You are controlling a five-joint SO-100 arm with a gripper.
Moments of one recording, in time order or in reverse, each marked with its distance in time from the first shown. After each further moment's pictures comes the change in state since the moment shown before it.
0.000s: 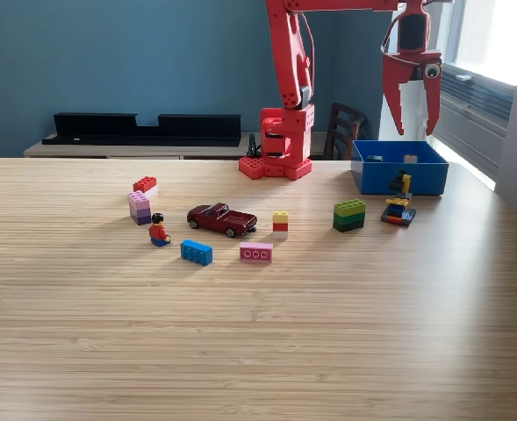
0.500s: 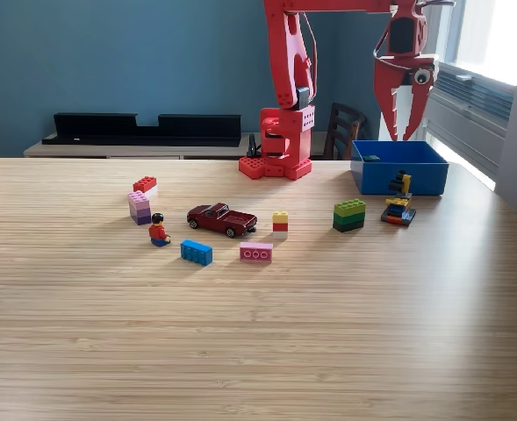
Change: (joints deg) arm 13.0 0.0 0.5 0.0 1.3
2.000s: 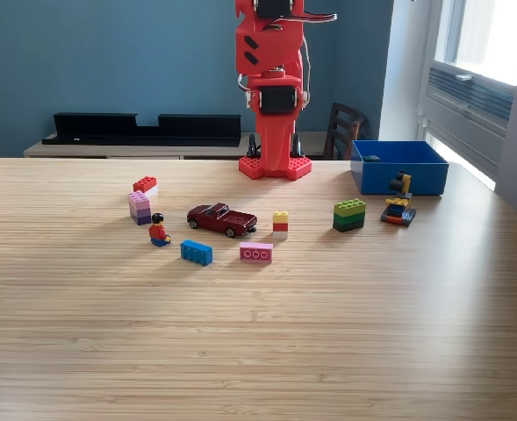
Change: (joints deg) arm 58.3 0.0 4.7 -6.1 -5.6
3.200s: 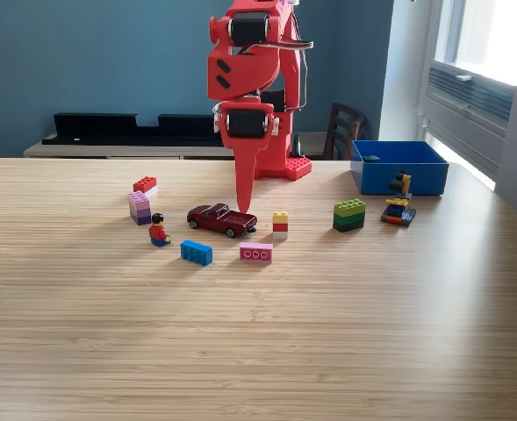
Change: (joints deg) arm 4.6 -17.8 -9.0 -16.9 0.8
